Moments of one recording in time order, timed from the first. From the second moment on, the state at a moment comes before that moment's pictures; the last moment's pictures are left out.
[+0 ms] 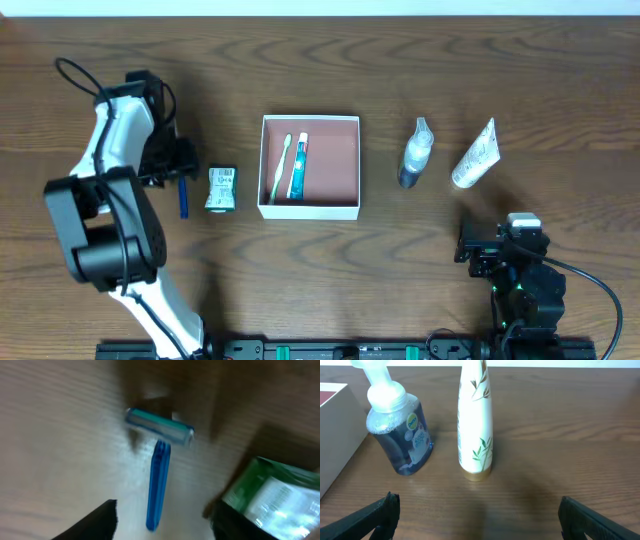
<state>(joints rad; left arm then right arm) 0.19 2.02 1.47 -1.12 -0.04 -0.10 0.00 0.09 0.12 -0.40 -0.01 0.03</state>
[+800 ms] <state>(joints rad) 0.19 2.09 1.43 -1.03 -0.03 -0.09 0.00 0.09 0.12 -0.40 -0.01 0.03</state>
